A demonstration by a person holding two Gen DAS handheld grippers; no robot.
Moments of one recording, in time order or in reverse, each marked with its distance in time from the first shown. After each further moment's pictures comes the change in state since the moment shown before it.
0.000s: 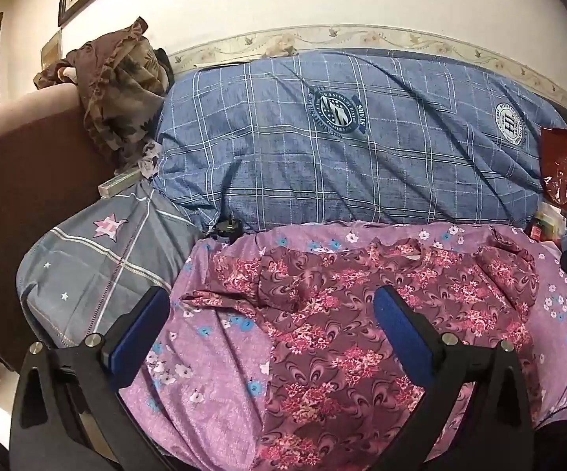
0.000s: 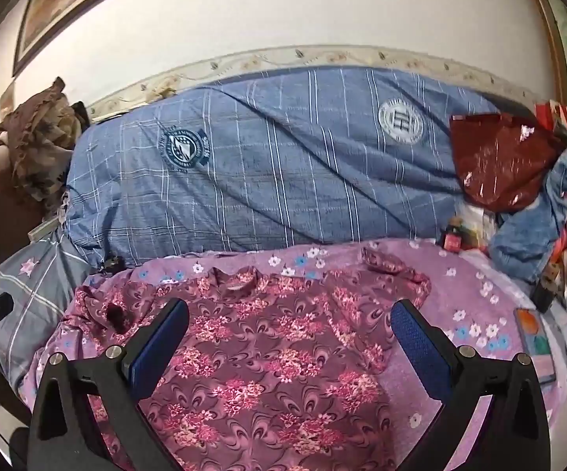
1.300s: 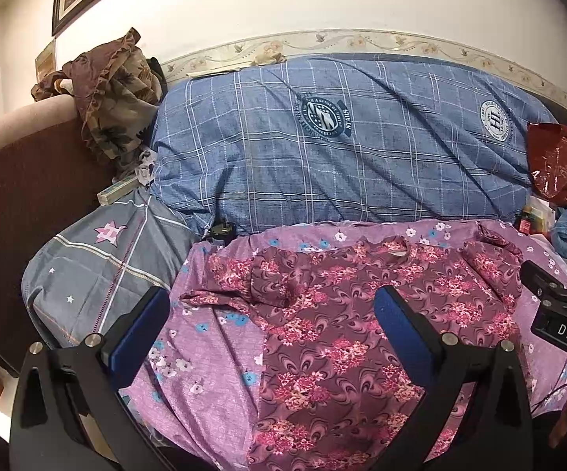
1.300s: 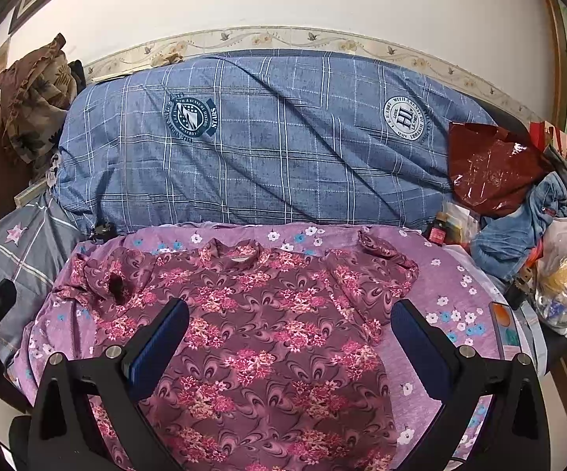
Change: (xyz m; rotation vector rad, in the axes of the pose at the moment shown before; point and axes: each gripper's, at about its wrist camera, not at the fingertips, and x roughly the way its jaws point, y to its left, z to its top) left arm -0.028 -0.007 0.001 0.023 -0.009 -0.009; right arm -0.021 0.060 0.004 -0.097 0.094 -0.100
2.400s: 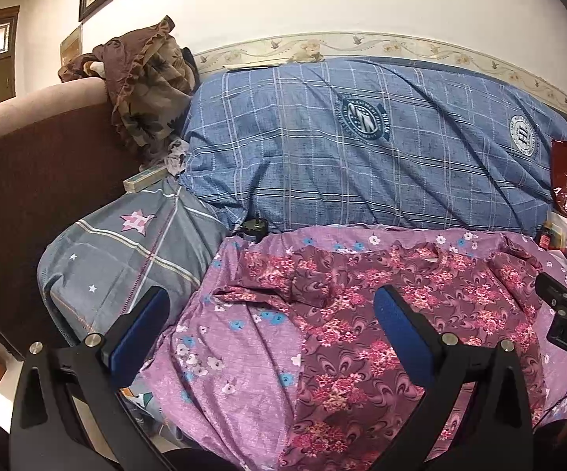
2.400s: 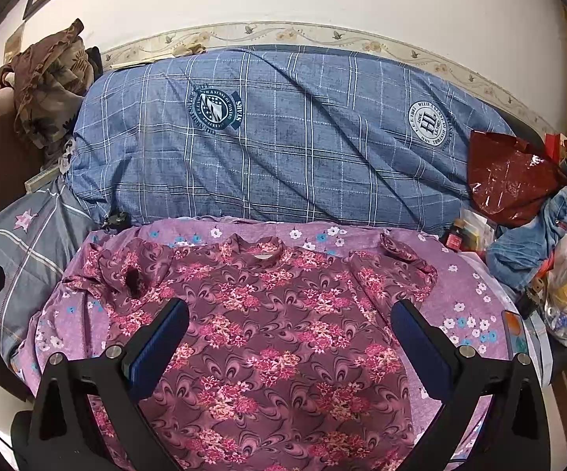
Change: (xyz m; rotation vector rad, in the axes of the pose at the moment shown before) left arm 0.007 0.048 -0.006 -0.065 0.002 0.064; right arm 0.003 0.032 0.002 -0.049 0.011 0.031
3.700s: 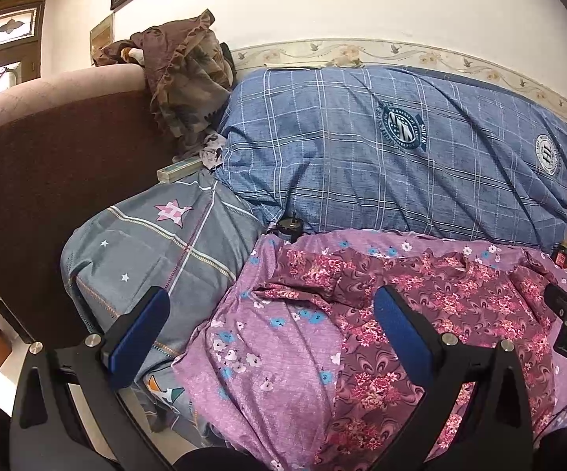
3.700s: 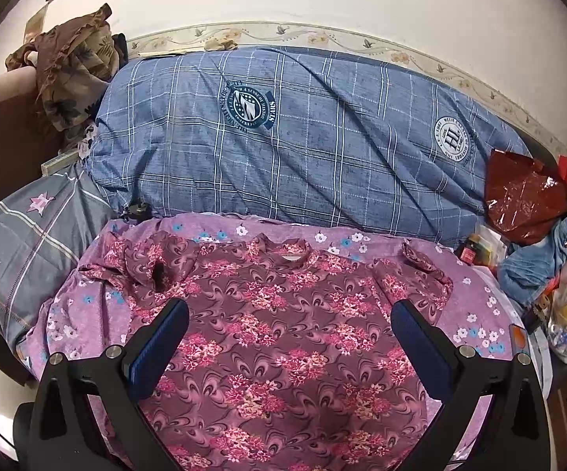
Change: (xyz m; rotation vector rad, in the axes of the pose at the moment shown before) left arm -0.003 0.049 -0.007 -0.059 -0.001 0.056; right arm -0.012 0.043 0.004 -0.080 -0.012 0.015
